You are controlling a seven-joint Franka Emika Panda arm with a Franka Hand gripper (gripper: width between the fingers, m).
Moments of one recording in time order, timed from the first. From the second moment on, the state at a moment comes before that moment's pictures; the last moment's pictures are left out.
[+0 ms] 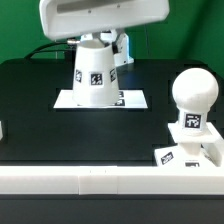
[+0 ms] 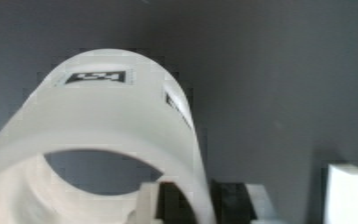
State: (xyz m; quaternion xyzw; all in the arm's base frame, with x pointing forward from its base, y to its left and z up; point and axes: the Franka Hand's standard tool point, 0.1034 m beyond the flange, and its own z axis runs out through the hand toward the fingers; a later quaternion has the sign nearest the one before) arm 0.502 -0.010 0.162 -0.99 0.01 0.10 0.10
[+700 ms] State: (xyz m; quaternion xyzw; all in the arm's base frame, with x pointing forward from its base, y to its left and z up) arm 0.525 -0.003 0.180 -0.99 0.03 0.11 0.11
